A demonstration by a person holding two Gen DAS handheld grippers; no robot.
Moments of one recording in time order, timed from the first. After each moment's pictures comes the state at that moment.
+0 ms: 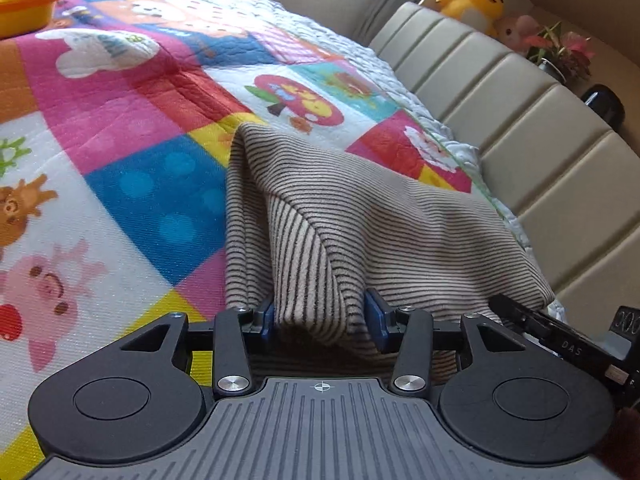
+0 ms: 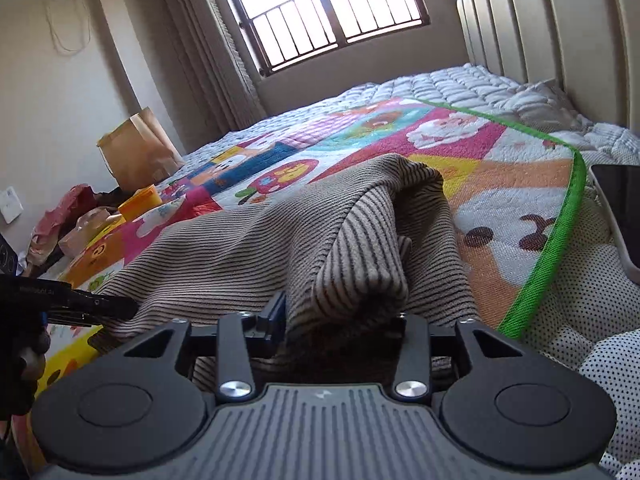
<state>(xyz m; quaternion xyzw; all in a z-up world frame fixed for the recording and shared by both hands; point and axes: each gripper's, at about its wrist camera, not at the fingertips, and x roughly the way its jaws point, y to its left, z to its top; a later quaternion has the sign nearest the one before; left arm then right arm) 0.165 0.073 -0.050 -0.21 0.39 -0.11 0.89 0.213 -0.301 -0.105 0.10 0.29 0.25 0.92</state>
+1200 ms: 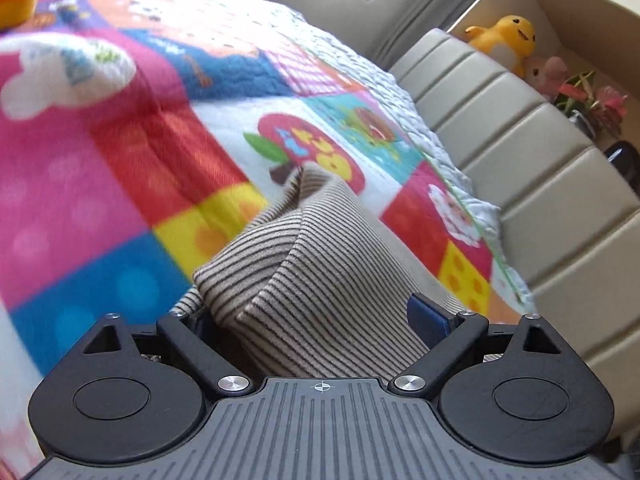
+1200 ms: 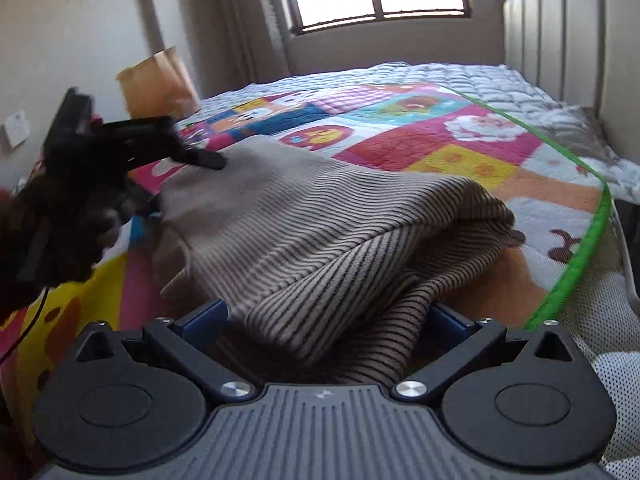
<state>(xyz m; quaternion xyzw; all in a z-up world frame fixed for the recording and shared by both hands) 0.278 0.086 -0.057 -0.26 0.37 -0.09 0.89 0.201 -0.266 -0.084 0.01 0.32 0.29 0.90</state>
